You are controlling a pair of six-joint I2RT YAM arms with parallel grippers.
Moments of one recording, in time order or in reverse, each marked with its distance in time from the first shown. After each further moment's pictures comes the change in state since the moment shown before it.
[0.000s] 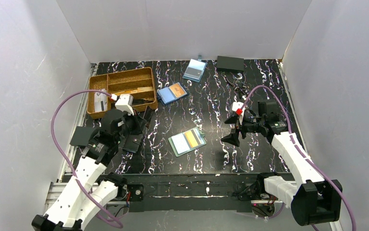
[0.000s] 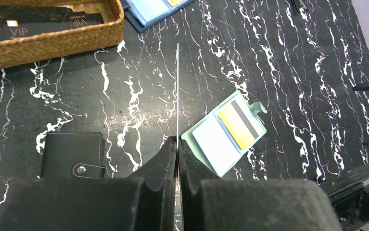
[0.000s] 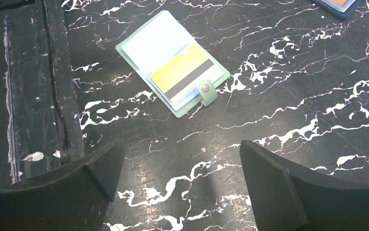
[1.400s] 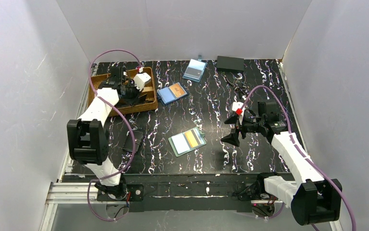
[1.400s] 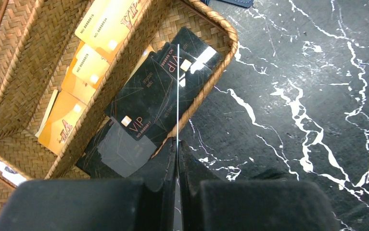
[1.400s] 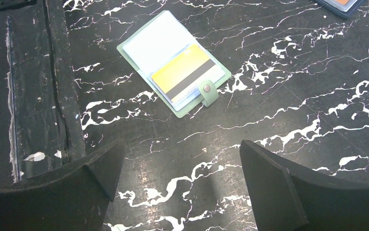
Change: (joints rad) left arm 0.359 0.954 0.571 -0.143 0.308 1.049; right arm 0.000 0.002 -0.001 0.003 -0.005 0.002
